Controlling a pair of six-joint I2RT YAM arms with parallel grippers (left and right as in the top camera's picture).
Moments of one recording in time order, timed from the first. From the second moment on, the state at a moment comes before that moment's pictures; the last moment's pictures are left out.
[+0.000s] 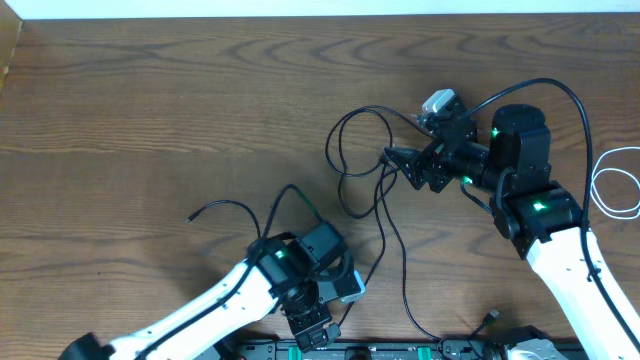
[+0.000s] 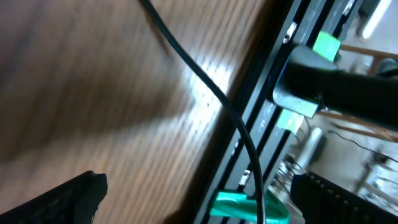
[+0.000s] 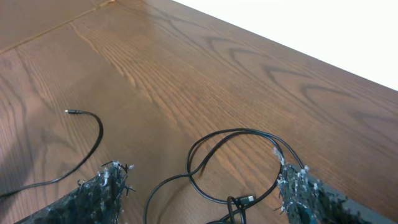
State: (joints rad) left arm -0.89 1.25 0.73 -1.02 0.37 0.28; right arm 0.26 1.20 0.90 -0.22 -0.55 -0.14
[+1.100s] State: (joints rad) left arm -0.89 1.32 0.73 -1.05 0.39 0.27; right arm 0.26 1.20 0.90 -0.25 -0.54 -0.19
